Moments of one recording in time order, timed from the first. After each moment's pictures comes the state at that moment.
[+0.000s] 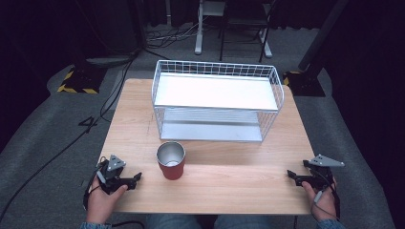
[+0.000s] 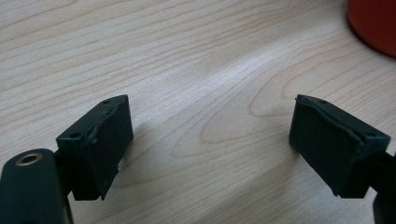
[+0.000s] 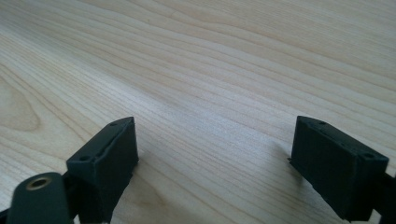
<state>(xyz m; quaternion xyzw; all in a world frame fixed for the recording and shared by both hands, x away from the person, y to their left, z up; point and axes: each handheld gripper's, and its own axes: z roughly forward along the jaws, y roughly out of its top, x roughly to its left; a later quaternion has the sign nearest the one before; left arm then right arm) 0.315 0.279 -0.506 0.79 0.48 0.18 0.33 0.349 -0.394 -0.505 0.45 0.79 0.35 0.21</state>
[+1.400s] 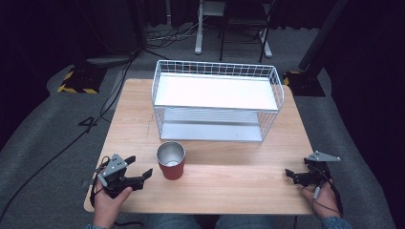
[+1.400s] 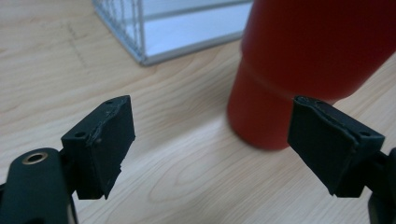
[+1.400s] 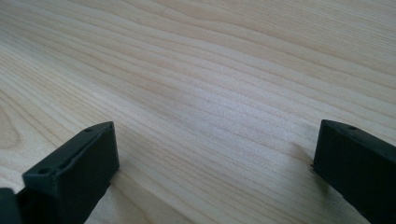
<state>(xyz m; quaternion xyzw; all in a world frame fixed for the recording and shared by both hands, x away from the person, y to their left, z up) 0.297 0.251 -0.473 0.75 0.42 0.17 0.48 0.362 -0.390 -0.506 0.47 0.79 0.33 0.20</state>
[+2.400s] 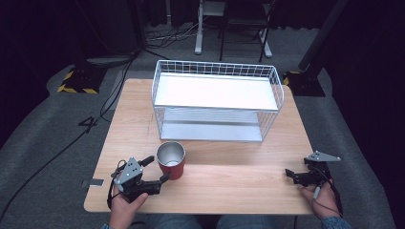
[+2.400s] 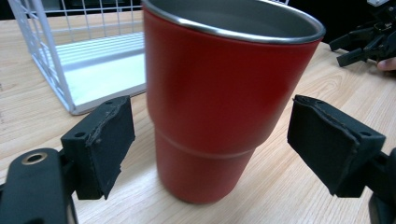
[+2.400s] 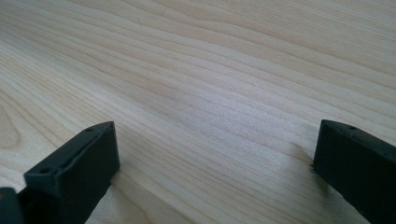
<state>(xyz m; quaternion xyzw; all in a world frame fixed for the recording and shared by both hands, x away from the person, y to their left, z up) 0.290 0.203 -0.475 0.74 0.36 0.18 0.54 0.362 -0.391 -0.506 0.47 0.79 0.33 0.20</state>
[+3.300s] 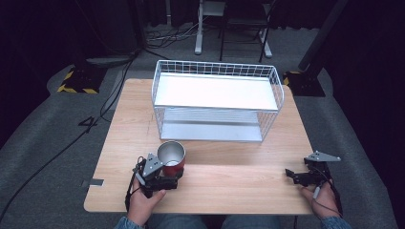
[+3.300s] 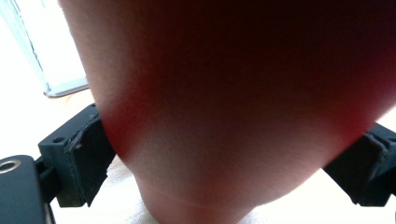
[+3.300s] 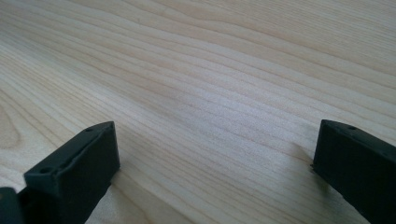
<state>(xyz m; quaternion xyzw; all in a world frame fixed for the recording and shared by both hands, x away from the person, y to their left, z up) 0.314 0.160 -0.493 0.75 0.42 0.19 0.48 0.362 -0.391 -0.506 0.47 0.79 0.33 0.20</state>
